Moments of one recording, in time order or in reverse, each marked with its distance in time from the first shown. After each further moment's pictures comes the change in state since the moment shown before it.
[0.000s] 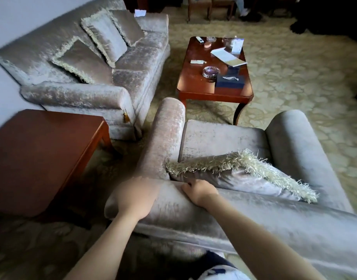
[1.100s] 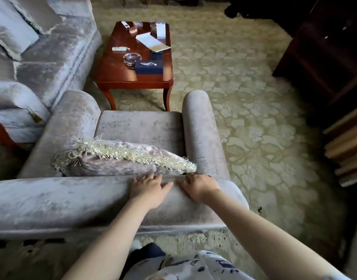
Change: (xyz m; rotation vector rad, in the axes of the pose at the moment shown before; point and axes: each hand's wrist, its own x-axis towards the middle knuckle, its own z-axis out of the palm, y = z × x) left_hand -0.114 0.450 0.047 0.081 -0.412 0.335; right_hand -0.165 0.397 -0.114 -0.122 0.138 0.147
